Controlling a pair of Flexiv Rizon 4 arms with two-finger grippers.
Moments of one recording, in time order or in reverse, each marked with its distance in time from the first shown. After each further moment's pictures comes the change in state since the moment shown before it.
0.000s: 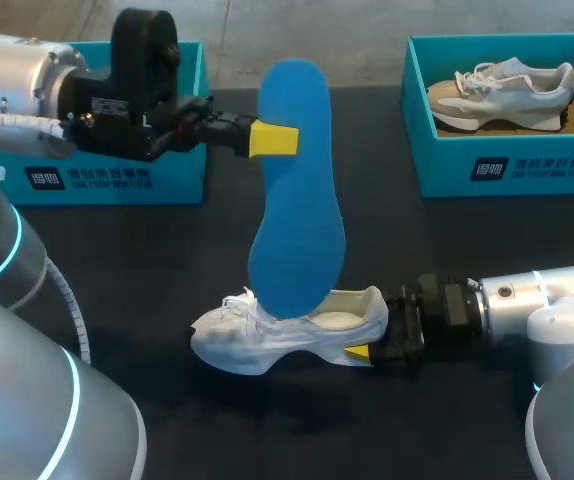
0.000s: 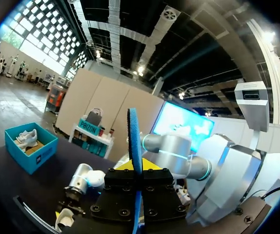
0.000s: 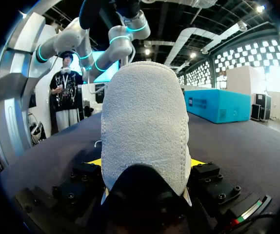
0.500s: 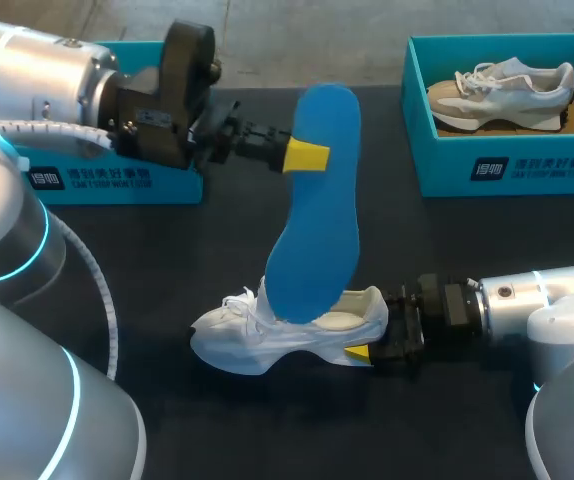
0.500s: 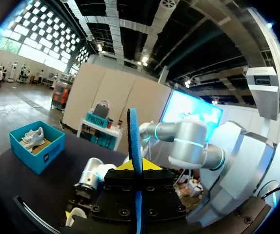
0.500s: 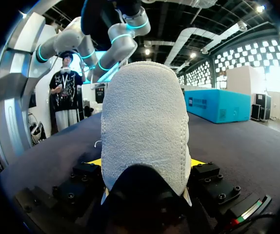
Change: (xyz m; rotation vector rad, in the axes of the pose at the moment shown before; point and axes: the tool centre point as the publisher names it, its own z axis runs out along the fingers) left arm -0.033 0.019 0.020 -0.080 -0.055 0.037; right arm 0.000 0.000 0.000 0.000 0.000 0.000
